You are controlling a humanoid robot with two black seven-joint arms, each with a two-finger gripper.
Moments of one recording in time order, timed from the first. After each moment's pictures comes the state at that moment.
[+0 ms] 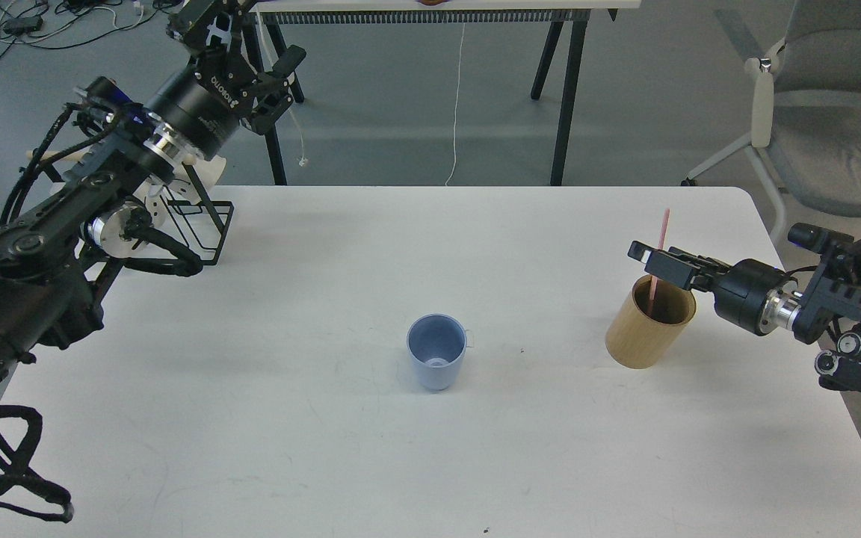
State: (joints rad) left arm -0.88 0.34 -0.75 -0.73 0.54 -0.49 -0.49; right arm 0.85 -0.74 -0.04 1.01 -1.11 -0.17 0.49
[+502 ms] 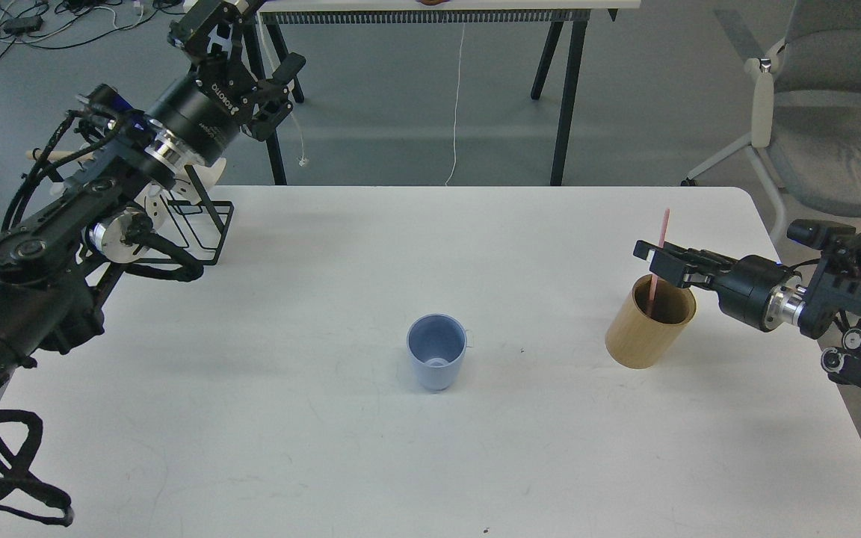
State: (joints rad) left arm -0.87 0.34 -0.76 -0.73 0.54 -0.49 -0.49; right arm 0.86 -0.74 -0.04 0.99 -1.18 -0.17 0.49
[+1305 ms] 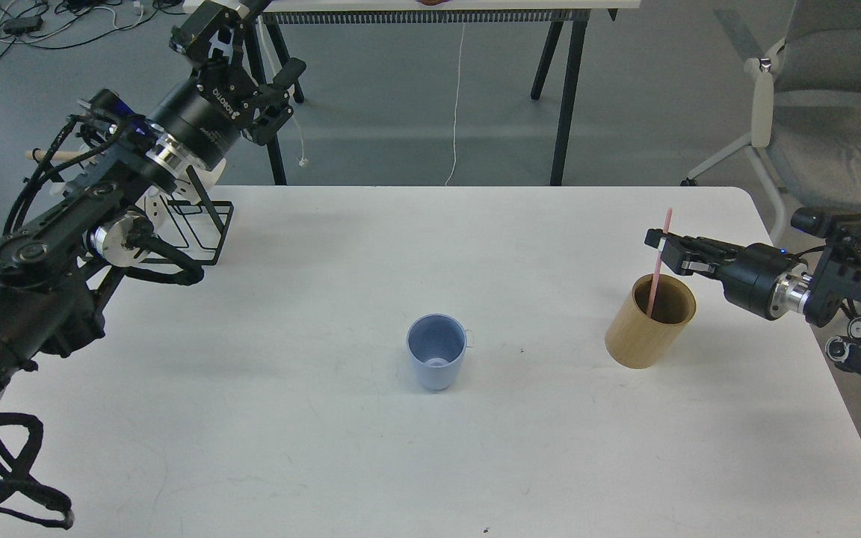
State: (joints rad) left arm -0.86 0.34 -0.75 -0.73 0.54 -0.49 -0.49; right arm 0.89 -0.74 -0.04 0.98 -1.20 -0.17 0.49
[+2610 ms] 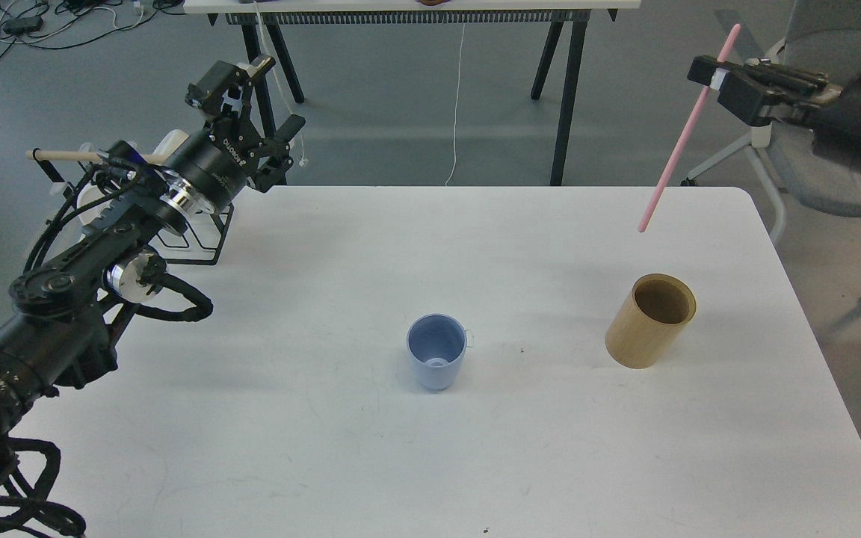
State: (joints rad) left arm -0.78 0.28 -0.73 -0.61 0.55 -0.49 -0.49; right arm 1.36 -1.01 -0.04 1.40 -1.29 -0.07 0.49
